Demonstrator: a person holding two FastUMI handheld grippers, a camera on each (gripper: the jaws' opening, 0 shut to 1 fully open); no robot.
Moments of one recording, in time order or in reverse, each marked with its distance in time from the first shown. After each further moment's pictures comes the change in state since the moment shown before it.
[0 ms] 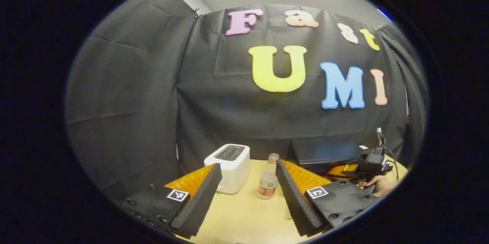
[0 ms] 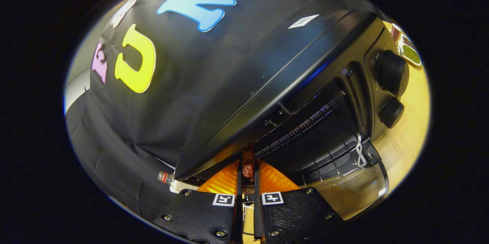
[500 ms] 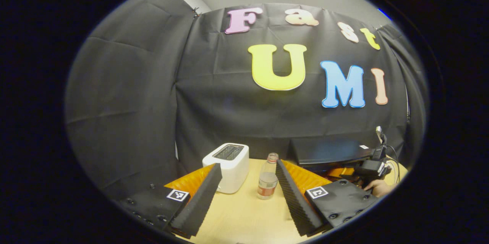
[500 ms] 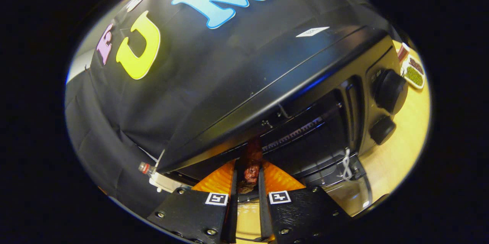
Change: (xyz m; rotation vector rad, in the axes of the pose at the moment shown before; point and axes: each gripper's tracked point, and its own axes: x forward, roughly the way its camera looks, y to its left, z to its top) left arm 0.000 -0.009 0.002 0.000 0.004 -0.009; right arm -0.001 -0.022 0.004 -0.178 -0.041 -0.090
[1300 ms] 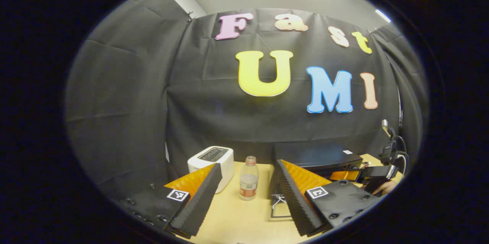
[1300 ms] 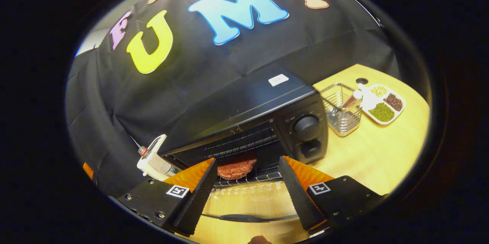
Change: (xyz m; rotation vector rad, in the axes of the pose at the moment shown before) left arm -0.027 -0.071 0.013 -0.007 -0.042 -0.078; right arm -0.113 -0.036 0.035 -0.180 -0.083 -0.083
